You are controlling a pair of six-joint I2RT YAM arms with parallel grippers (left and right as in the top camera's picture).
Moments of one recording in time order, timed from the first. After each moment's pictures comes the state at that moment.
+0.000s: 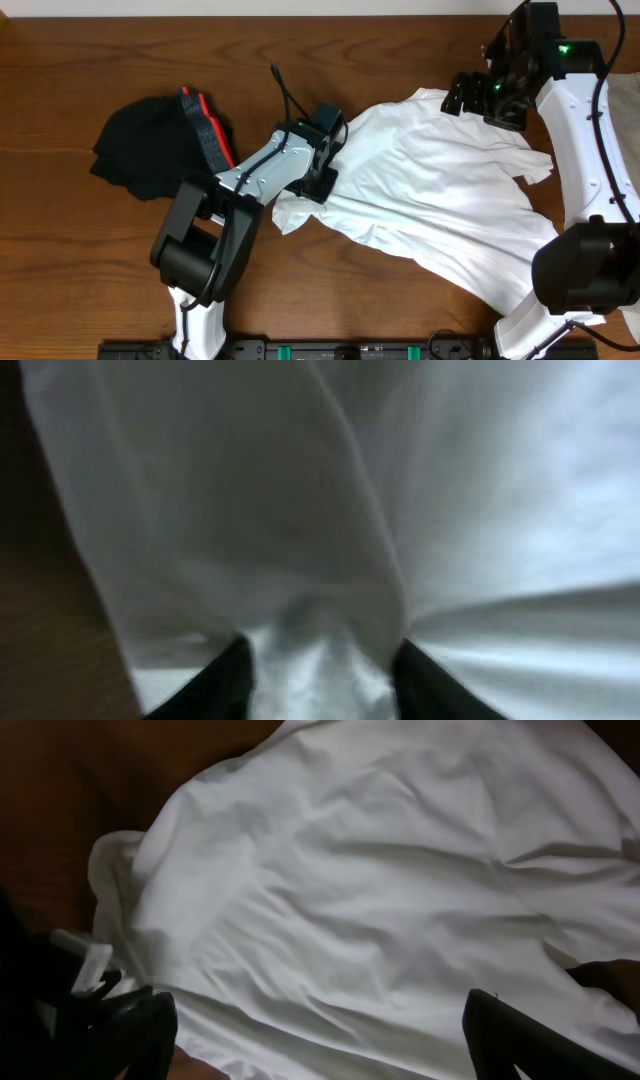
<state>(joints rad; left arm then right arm) -0.52 2.02 1.34 -0.84 0.02 -0.09 0.02 1.85 1.77 -1.21 -0.23 0.25</state>
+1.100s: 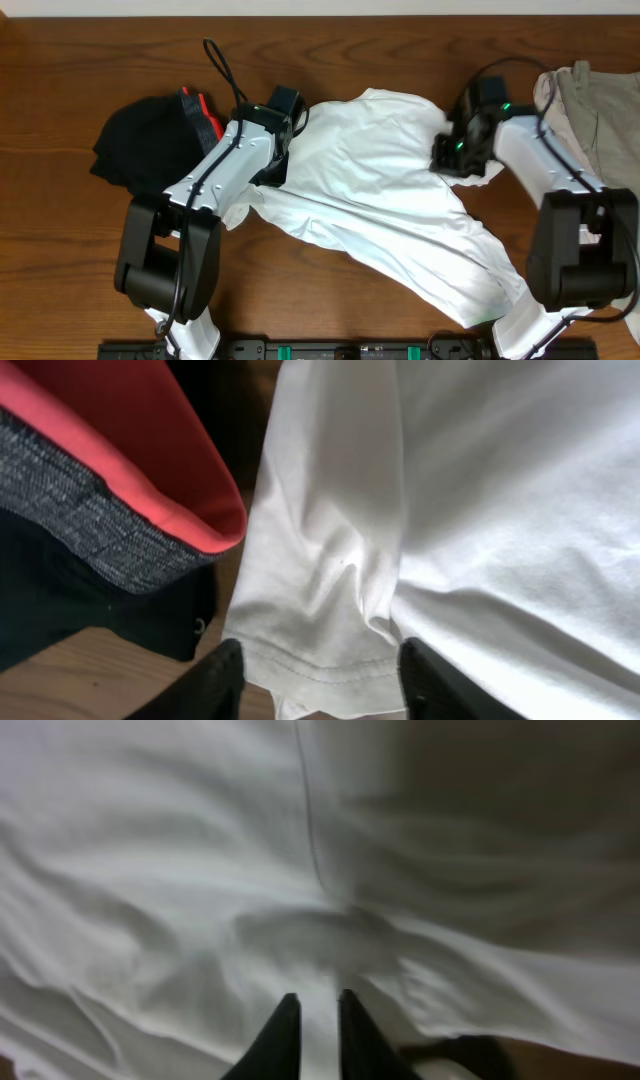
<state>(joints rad) -0.37 1.88 1.34 -1.02 -0.32 -0.28 0.08 1.88 1.21 -0.79 -0.29 0.24</state>
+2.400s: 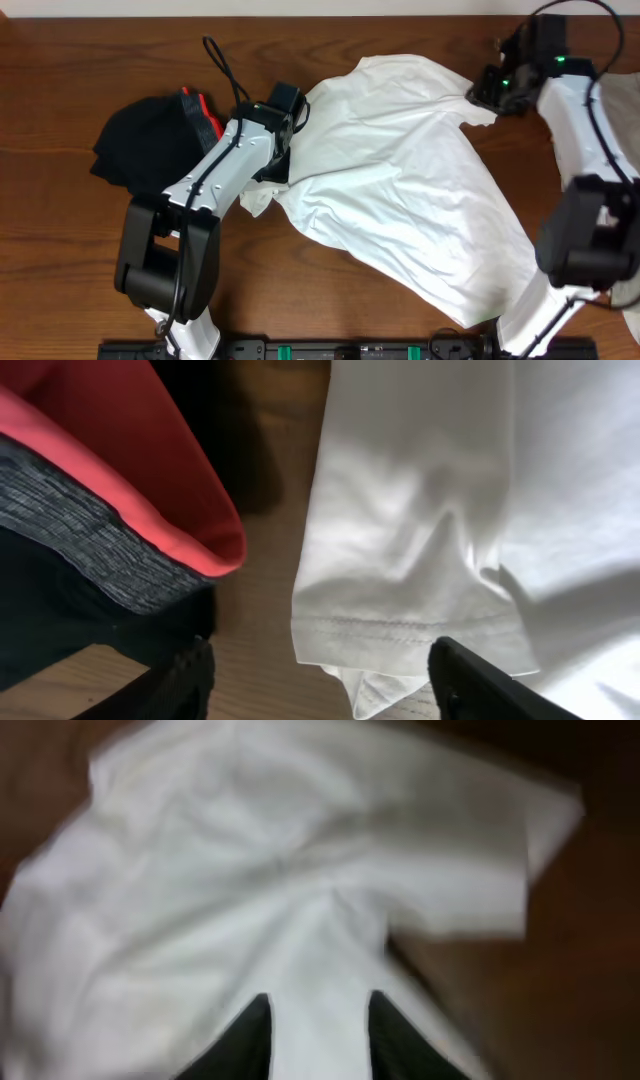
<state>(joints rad) -0.37 1.88 1.37 -1.00 -0.32 -0.28 -0.09 1.96 1.66 -0.93 -0.29 0.27</state>
